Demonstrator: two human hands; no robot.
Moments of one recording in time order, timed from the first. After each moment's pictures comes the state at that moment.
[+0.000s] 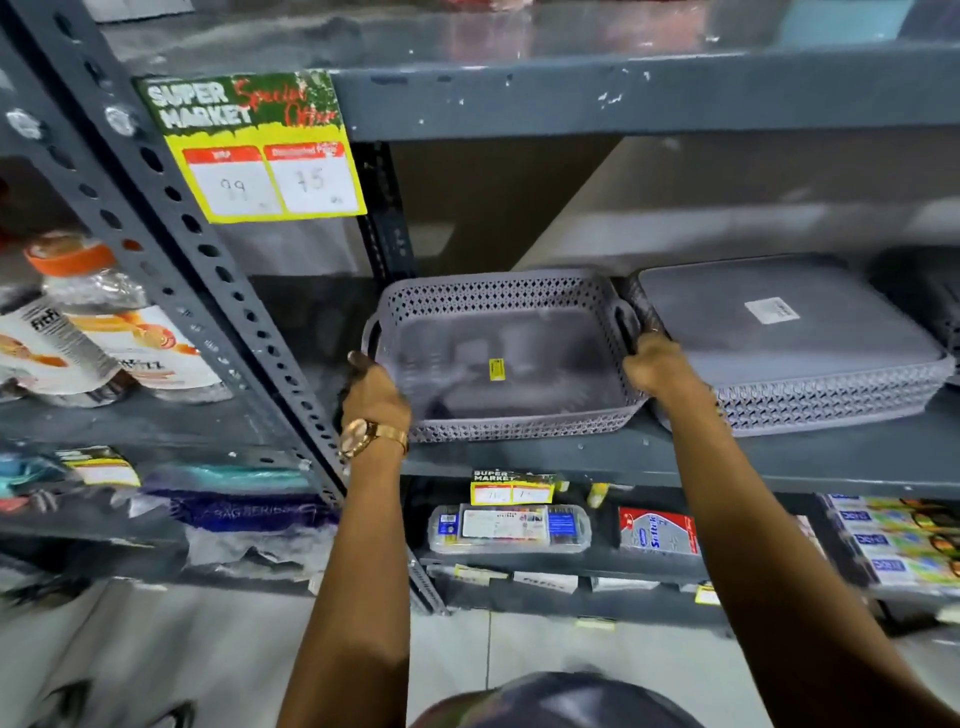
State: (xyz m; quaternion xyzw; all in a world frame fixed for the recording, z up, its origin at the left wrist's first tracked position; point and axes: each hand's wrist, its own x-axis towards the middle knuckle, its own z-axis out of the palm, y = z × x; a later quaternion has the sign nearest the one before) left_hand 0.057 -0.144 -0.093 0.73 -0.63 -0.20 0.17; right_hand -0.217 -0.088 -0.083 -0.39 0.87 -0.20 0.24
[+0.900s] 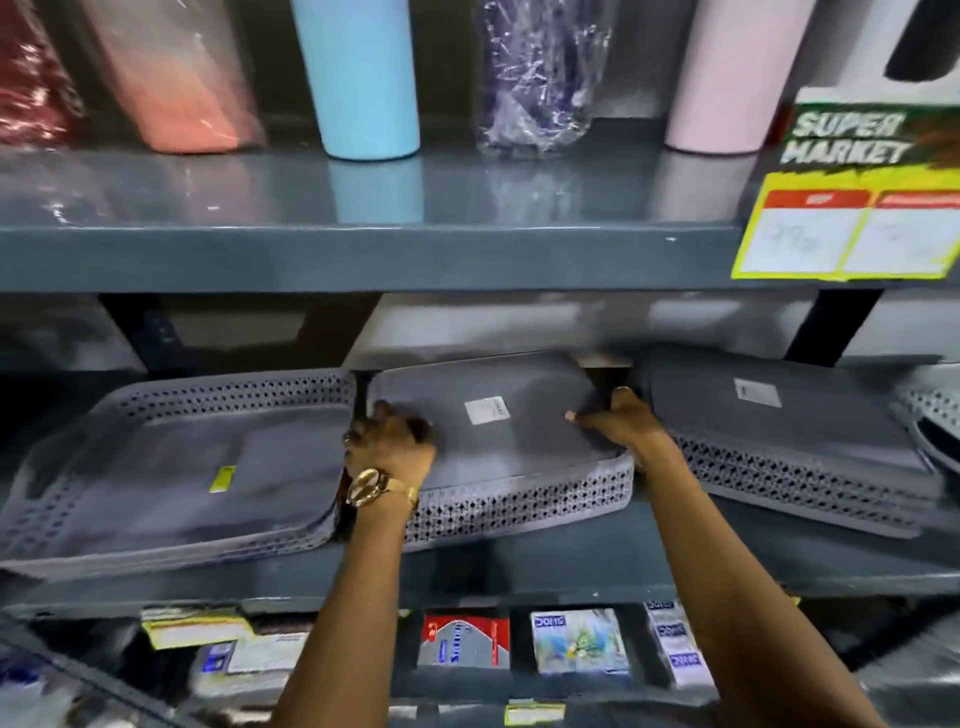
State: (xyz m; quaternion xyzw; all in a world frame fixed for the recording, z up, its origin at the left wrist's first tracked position) left_hand -0.289 -0.081 -0.096 0.65 -0.71 -0.16 0.21; right_hand -0.529 -0.003 -0.067 -0.36 0.82 -0.34 0.31
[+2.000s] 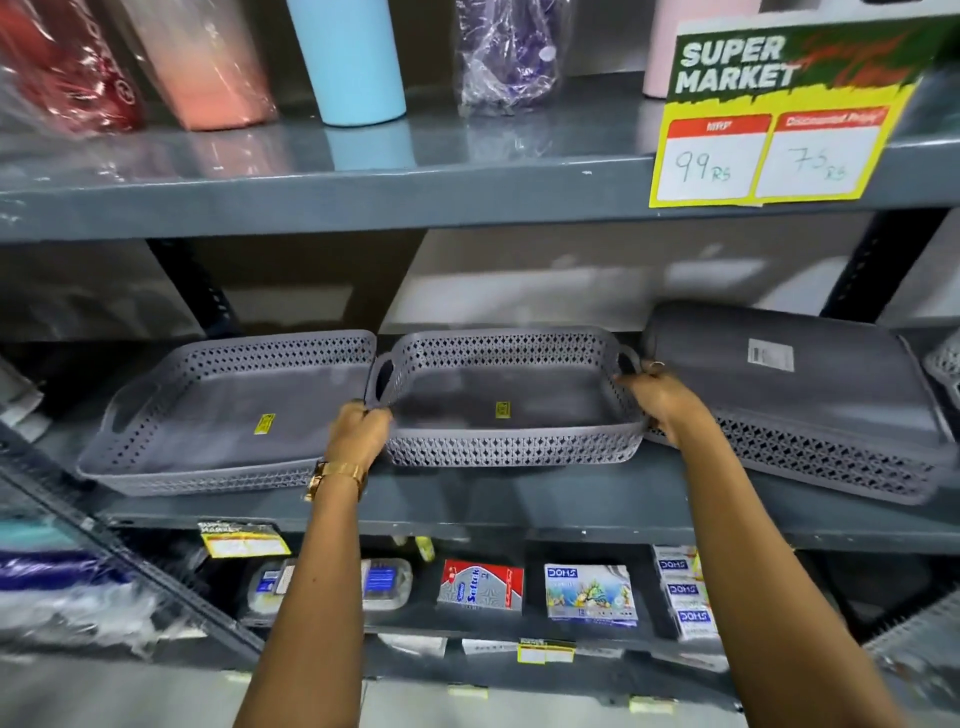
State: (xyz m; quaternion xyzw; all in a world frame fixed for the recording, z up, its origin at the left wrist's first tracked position) left_hand -0.247 -0.034 -0.082 0.67 -0.57 -0.39 0.28; right_hand -0.557 0.038 -0.085 -0.30 0.76 -0.44 0.38
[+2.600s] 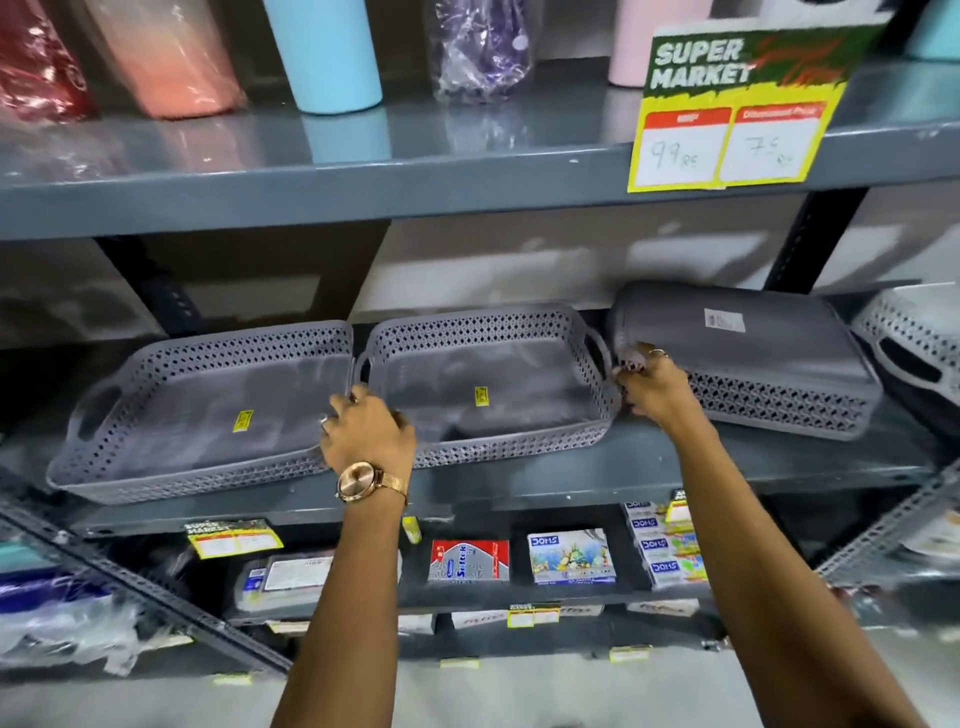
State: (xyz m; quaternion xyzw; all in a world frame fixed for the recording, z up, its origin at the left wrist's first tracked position) left_hand -0.266 0.012 -0.073 0.70 -0.69 -0.07 0.16; right_hand -0.552 0.082 -0.085 -0.33 0.82 -0.40 0.24
